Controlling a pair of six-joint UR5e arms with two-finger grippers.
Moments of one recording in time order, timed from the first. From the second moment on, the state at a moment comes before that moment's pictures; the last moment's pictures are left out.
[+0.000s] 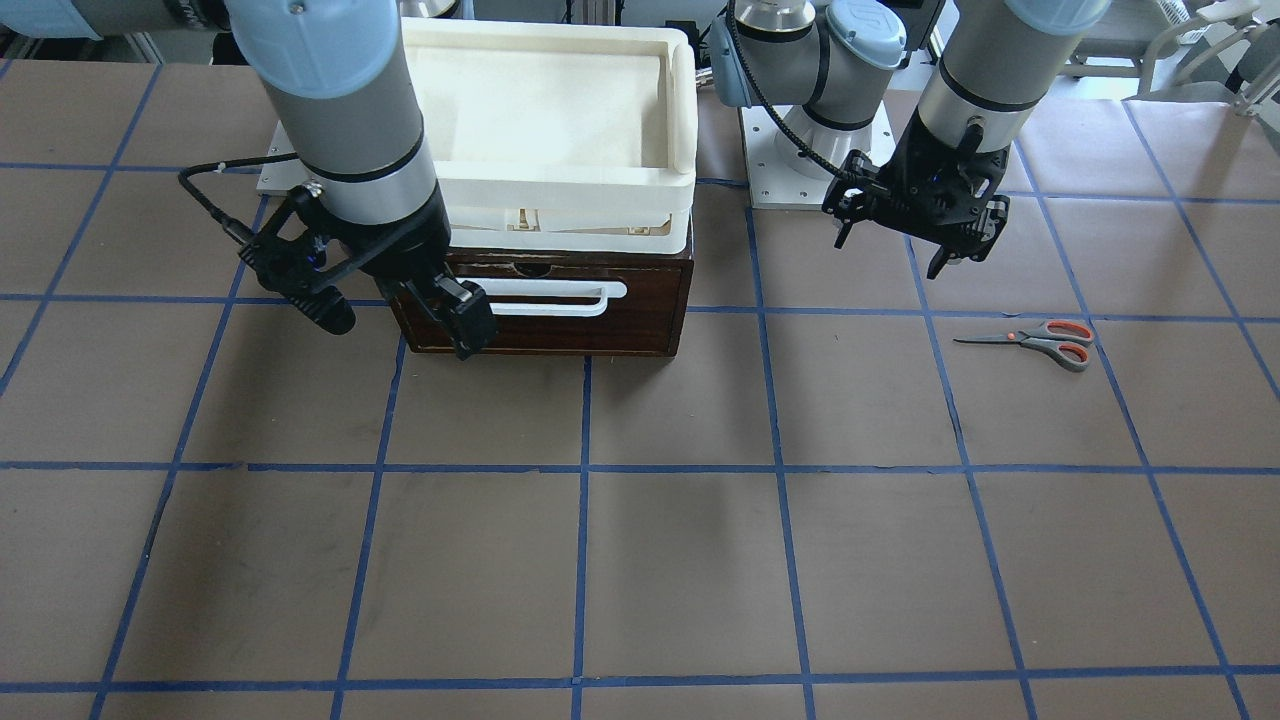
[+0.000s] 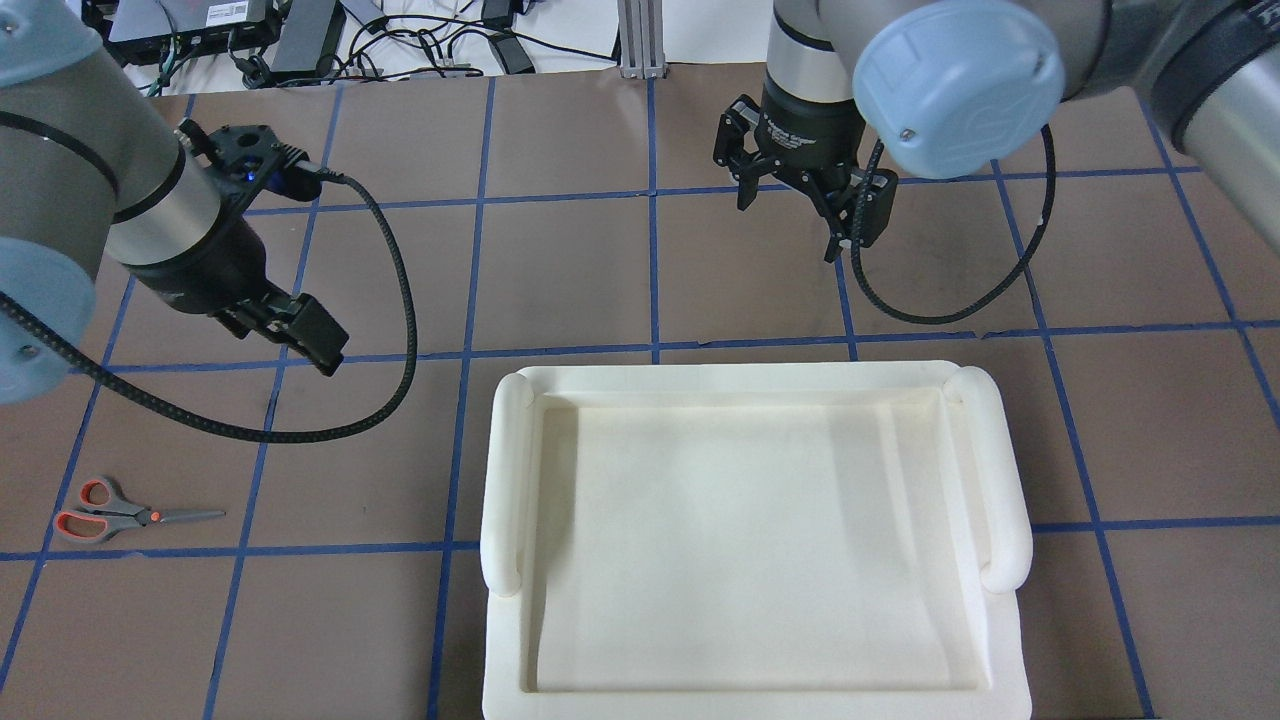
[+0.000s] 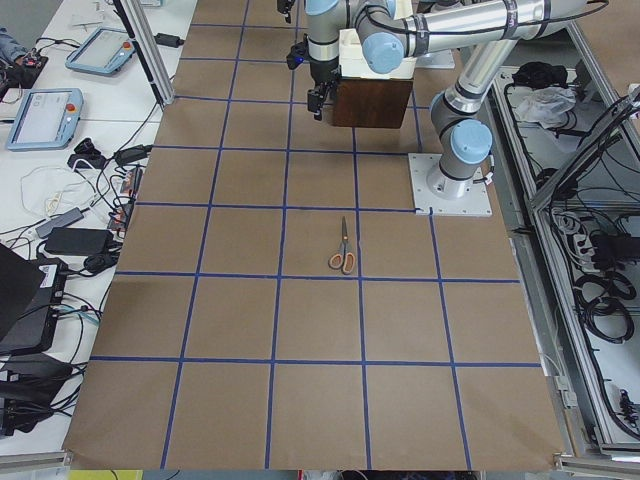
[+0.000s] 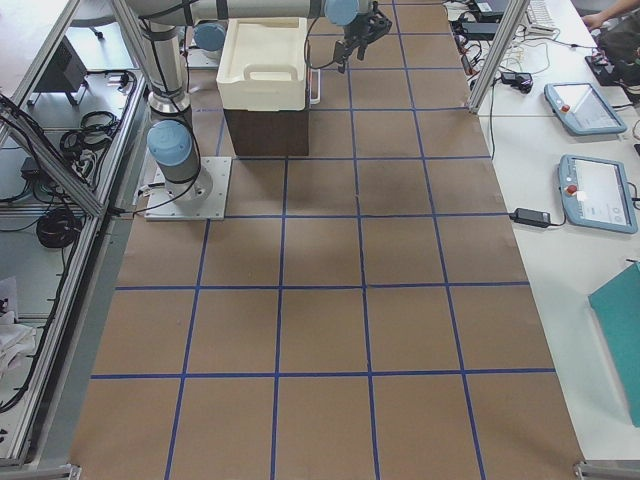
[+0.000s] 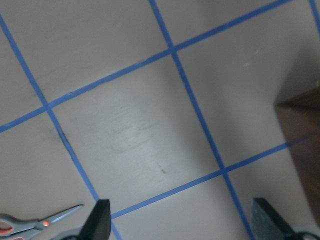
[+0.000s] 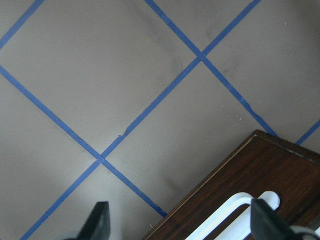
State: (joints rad) left arm -1.36 -1.41 -1.88 -1.48 1.67 0.80; right arm 1.82 -1.34 1.47 -1.63 -1.58 1.05
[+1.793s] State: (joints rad) left arm -0.68 -1.73 -2.24 -0.78 1.64 2.40; right arm 1.90 -1.17 1.48 -1.53 -1.45 1.51
